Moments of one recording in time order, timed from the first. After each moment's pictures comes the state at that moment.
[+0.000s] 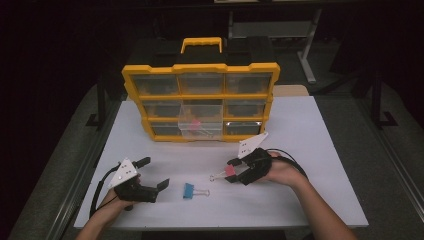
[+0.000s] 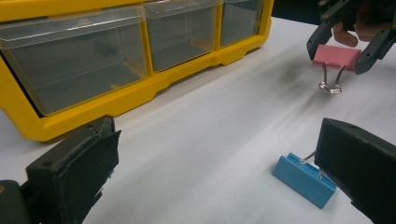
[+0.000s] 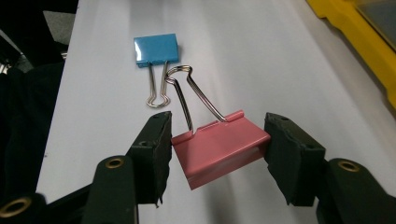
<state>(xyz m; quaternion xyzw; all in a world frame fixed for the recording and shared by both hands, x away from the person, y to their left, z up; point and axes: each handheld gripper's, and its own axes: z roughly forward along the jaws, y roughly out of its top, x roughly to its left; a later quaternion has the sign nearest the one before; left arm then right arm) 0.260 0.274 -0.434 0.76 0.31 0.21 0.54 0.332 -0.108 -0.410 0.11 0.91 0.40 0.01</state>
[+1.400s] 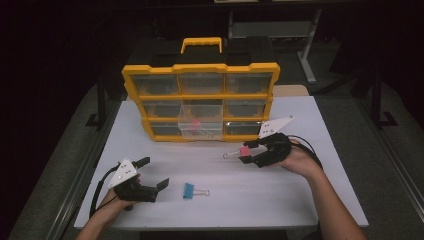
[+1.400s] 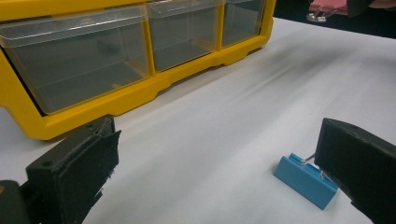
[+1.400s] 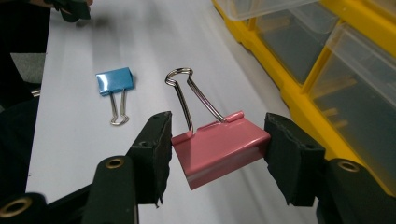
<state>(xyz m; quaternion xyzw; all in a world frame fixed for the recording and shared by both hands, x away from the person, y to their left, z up) 0.260 0.275 -0.433 0.76 0.31 0.21 0.54 0.347 -0.153 -0.373 0.19 0.88 0.44 0.04</state>
